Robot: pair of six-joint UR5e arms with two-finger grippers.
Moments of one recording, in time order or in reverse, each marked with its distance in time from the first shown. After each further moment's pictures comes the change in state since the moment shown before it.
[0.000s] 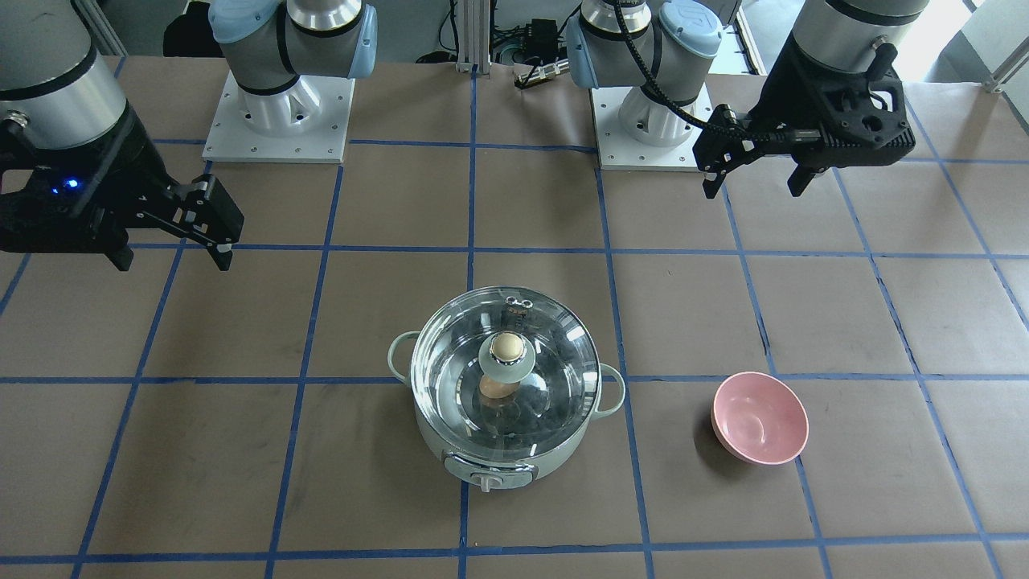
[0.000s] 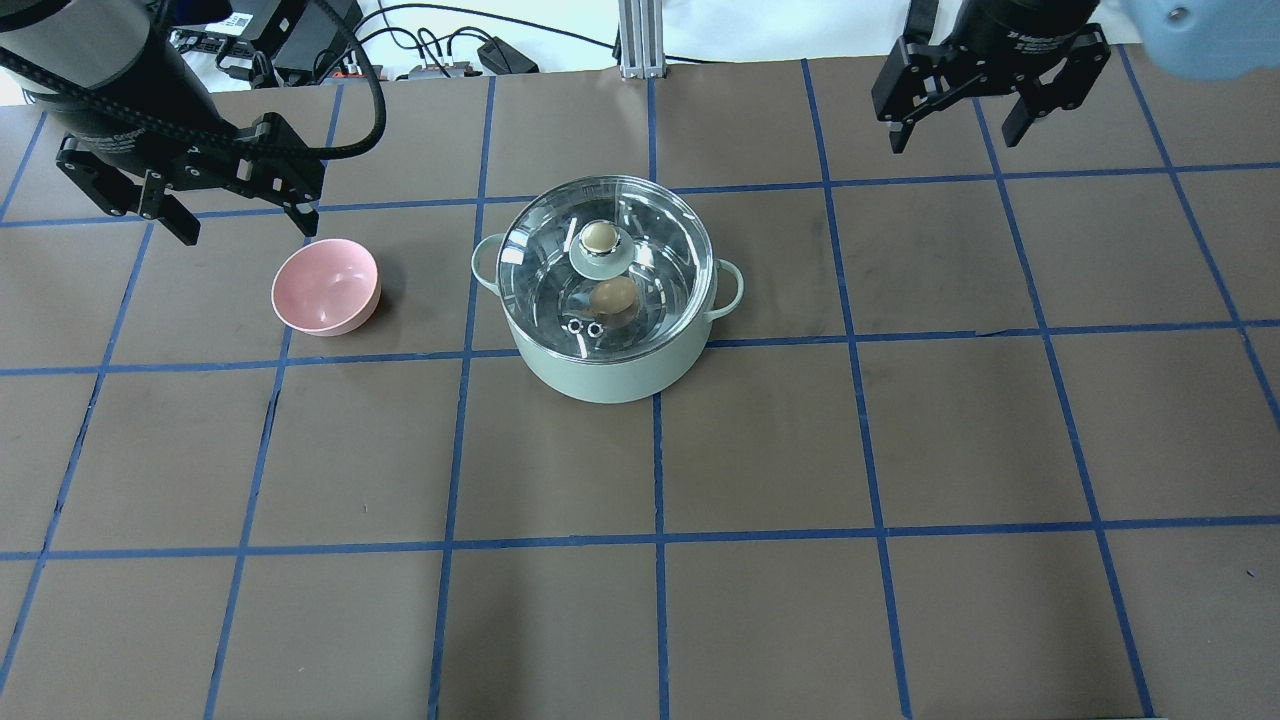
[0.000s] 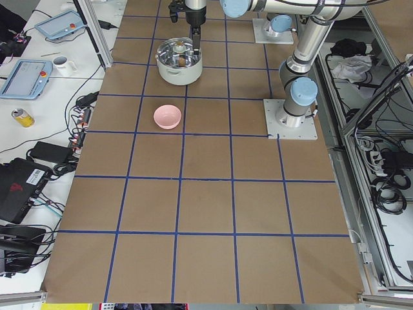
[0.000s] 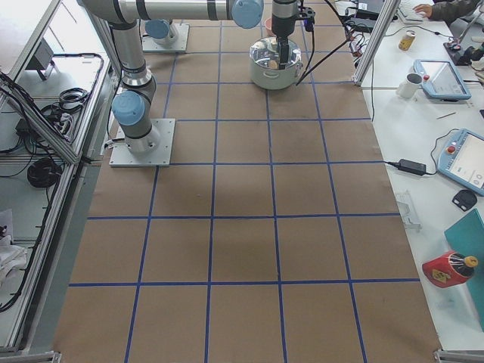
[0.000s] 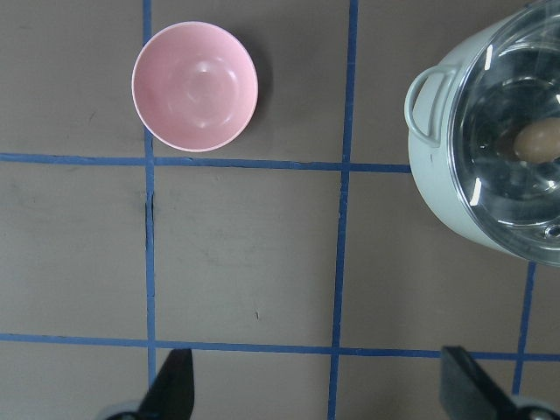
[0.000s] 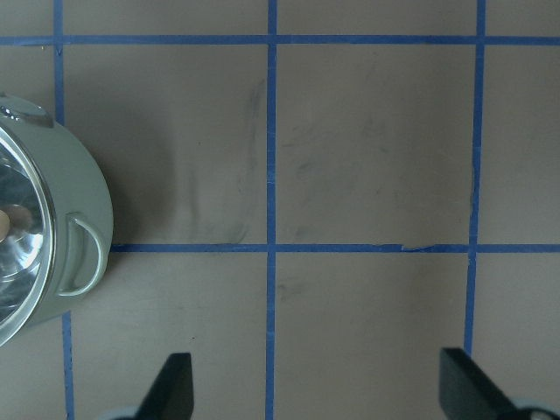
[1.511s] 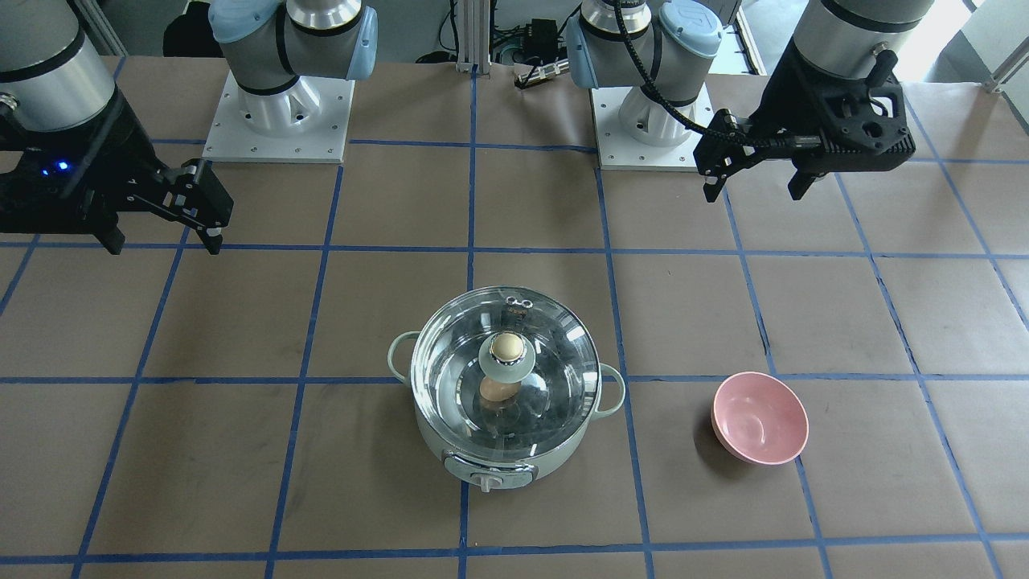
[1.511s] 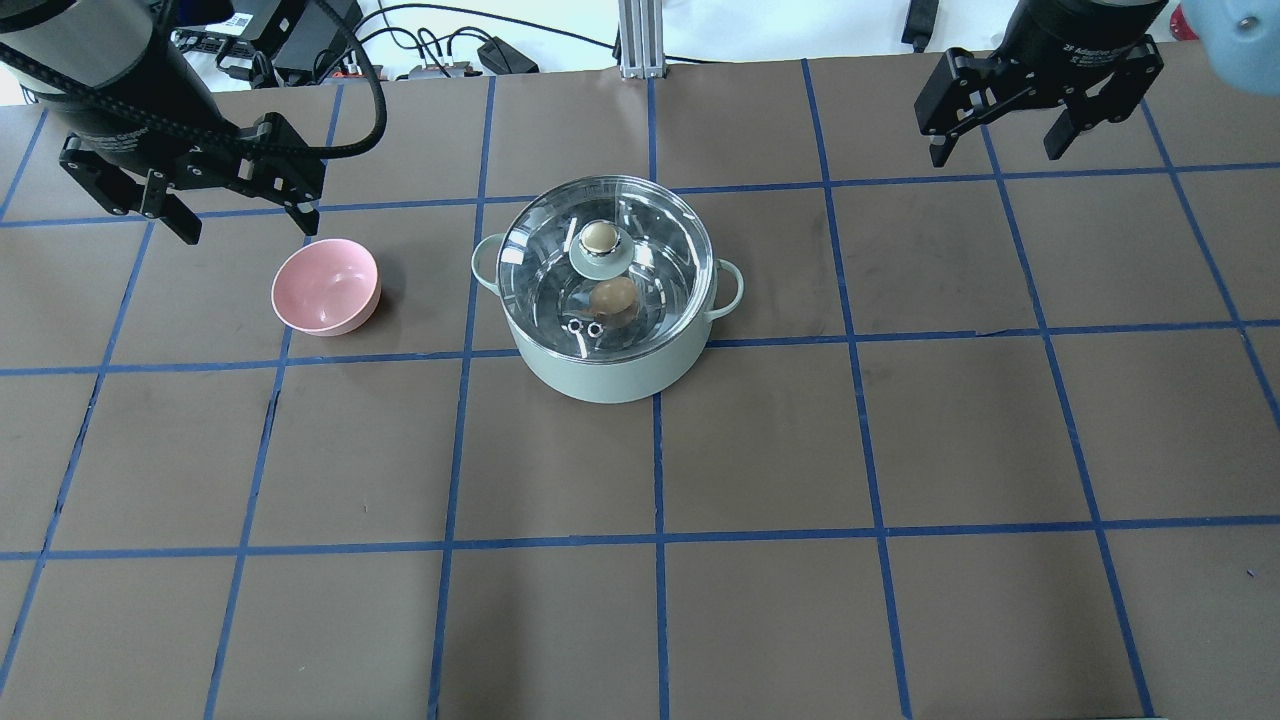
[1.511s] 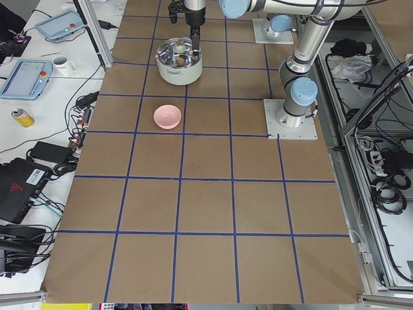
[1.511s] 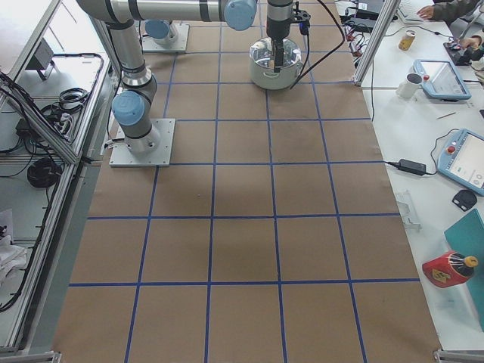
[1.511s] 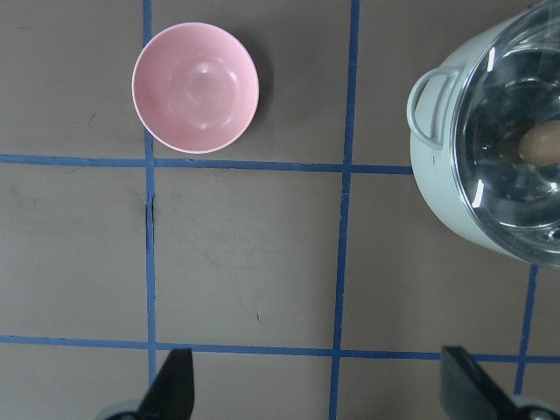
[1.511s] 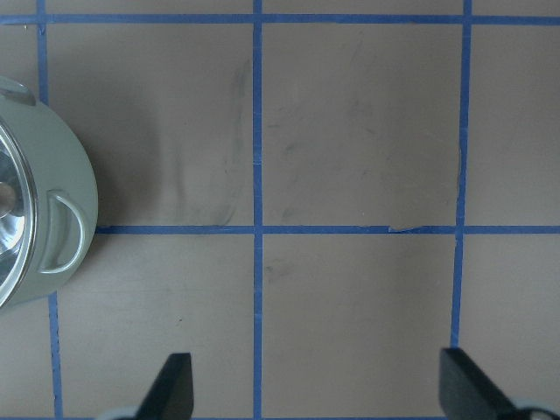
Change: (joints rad) left arm 0.001 -0.006 0.000 0.003 0.000 0.002; right arm -0.013 -0.040 0.041 0.007 -0.006 -0.012
